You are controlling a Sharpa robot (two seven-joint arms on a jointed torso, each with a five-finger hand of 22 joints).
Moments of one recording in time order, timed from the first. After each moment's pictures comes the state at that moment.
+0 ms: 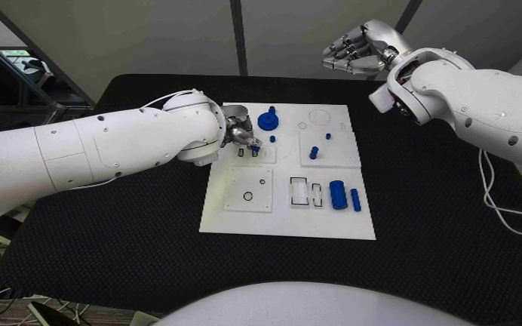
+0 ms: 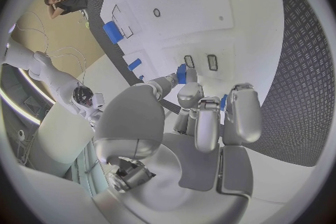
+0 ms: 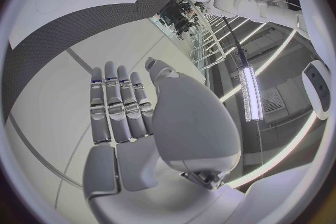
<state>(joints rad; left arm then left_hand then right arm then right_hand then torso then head) 1.32 -0.68 -0.13 1.46 -1.08 -0.03 -0.53 1.12 -0.07 0.60 0.07 0.09 0.91 0.06 0.48 0.78 1.30 -0.01 1.14 1.09 1.47 -0.06 1.56 1.31 0.07 1.39 0.05 1.38 1.29 1.30 -0.69 0.08 1.22 -0.91 -0.29 0.16 1.45 -0.14 0.26 0.20 0.28 0.99 0.21 0.09 0.07 1.16 0.15 0.07 0.06 1.16 0.11 0.07 0.21 0.18 0.89 0.24 0.20 0.07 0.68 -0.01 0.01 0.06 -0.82</state>
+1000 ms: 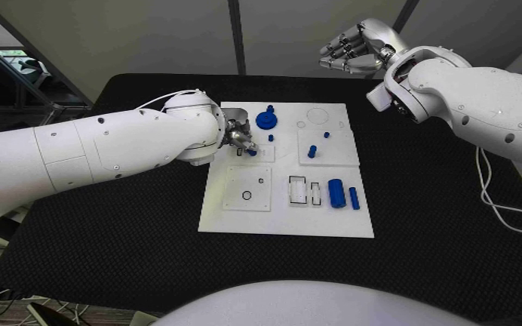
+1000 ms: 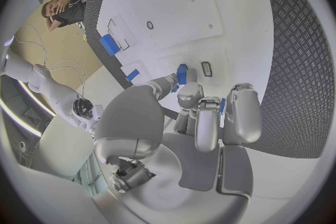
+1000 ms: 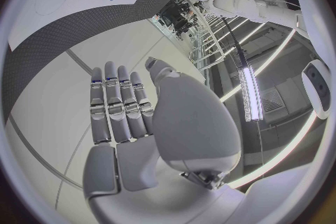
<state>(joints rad) 1.31 -0.67 -0.13 1.46 -1.15 0.04 -0.54 1.11 -0.07 0.61 0.06 0.09 0.91 0.07 0.49 0.79 1.30 -0.01 1.14 1.09 1.47 -0.06 1.56 1.31 0.07 1.39 0.05 1.38 1.30 1.30 -0.69 0.08 1.23 -0.91 -0.29 0.16 1.44 -0.15 0.25 0.20 0.28 0.99 0.21 0.09 0.07 1.16 0.15 0.07 0.06 1.16 0.11 0.07 0.21 0.18 0.89 0.24 0.20 0.07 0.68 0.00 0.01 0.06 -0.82</state>
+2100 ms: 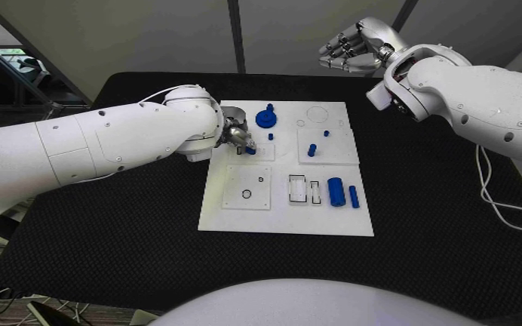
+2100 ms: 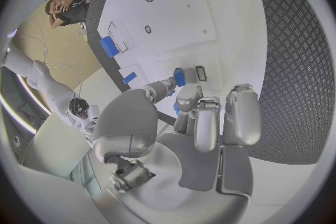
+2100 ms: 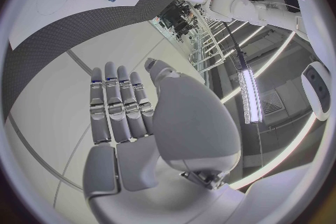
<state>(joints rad) 1.32 -0.65 -0.13 1.41 -1.10 0.12 -0.54 0.93 -0.05 0.74 0.01 0.09 0.93 0.05 0.50 0.82 1.32 -0.02 1.16 1.13 1.47 -0.07 1.56 1.31 0.07 1.40 0.04 1.39 1.31 1.30 -0.69 0.08 1.23 -0.93 -0.28 0.16 1.44 -0.14 0.26 0.19 0.33 0.99 0.21 0.08 0.07 1.16 0.15 0.07 0.06 1.15 0.11 0.07 0.20 0.18 0.89 0.25 0.18 0.07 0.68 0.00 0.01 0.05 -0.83</state>
